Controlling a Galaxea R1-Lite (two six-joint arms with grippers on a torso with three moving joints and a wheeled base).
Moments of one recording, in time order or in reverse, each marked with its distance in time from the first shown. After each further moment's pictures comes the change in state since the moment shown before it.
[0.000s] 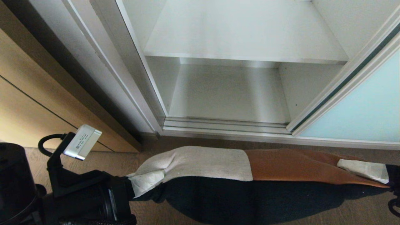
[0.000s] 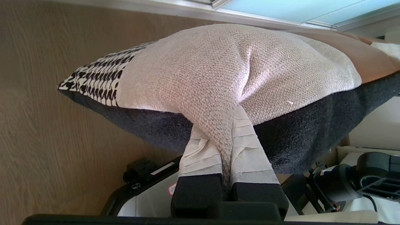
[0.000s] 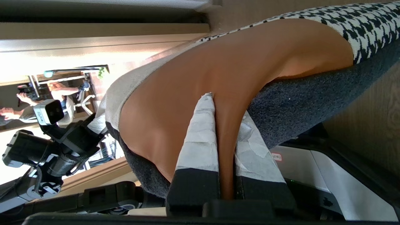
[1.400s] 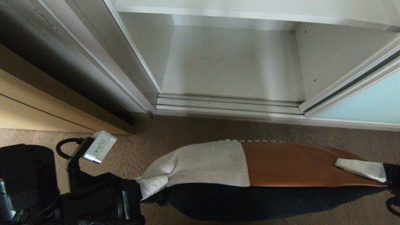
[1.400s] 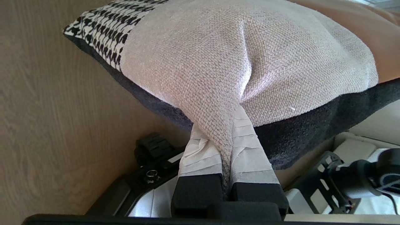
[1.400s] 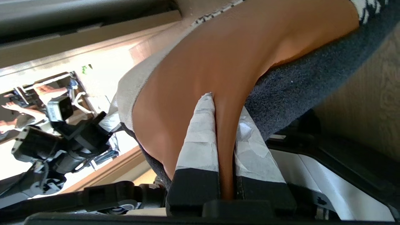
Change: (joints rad) left arm 0.003 0.065 0.011 -0.003 0.008 0.017; right arm 0.003 0.014 -0.003 -0.002 0.001 -0.007
